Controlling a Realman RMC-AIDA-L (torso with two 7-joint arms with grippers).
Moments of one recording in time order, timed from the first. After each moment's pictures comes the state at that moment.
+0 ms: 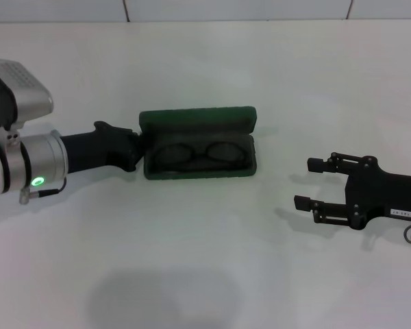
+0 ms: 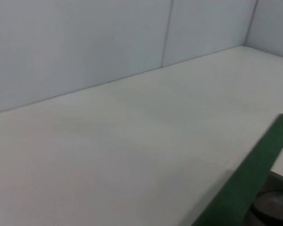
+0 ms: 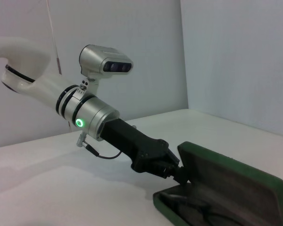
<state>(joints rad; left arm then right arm) -0.53 -2.08 0.86 0.47 1.86 1.08 -1.27 0.42 1.99 -1.31 -0.52 -1.40 -1.36 1.03</state>
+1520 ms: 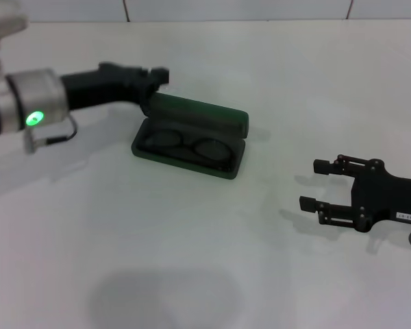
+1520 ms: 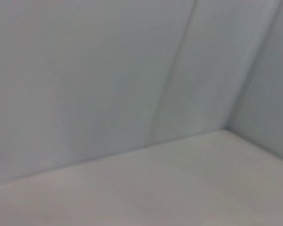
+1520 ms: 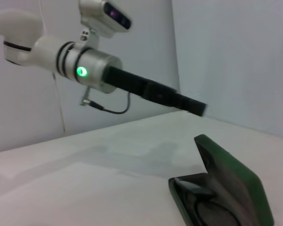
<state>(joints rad) -0.47 -2.10 1.03 0.86 1.76 1.14 -1.75 0.39 1.99 -1.30 -0.52 -1.39 -1.37 1.03</state>
